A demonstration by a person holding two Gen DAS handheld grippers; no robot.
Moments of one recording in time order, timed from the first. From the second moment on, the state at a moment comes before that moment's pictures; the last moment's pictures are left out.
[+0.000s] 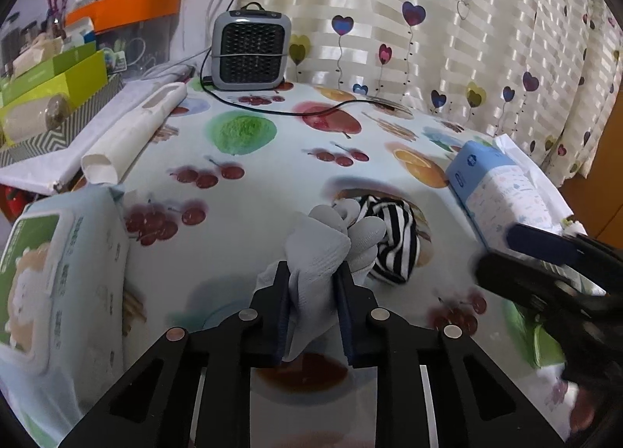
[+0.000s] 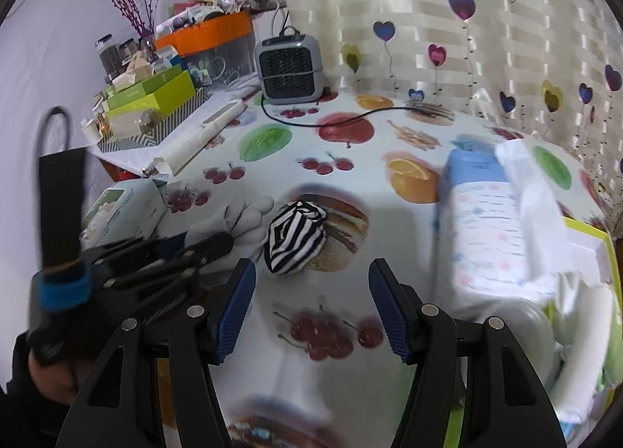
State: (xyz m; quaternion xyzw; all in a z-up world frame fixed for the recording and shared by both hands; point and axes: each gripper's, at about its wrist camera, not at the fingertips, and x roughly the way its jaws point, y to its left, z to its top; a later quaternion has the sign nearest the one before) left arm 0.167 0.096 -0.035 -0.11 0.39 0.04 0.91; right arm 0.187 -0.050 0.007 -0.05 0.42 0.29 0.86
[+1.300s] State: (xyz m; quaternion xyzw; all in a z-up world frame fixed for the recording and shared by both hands) left arm 0.172 0.094 -0.047 -0.07 0.40 0.05 0.91; right arm 0.202 -0.034 -0.017 -0.05 0.45 0.28 0.85
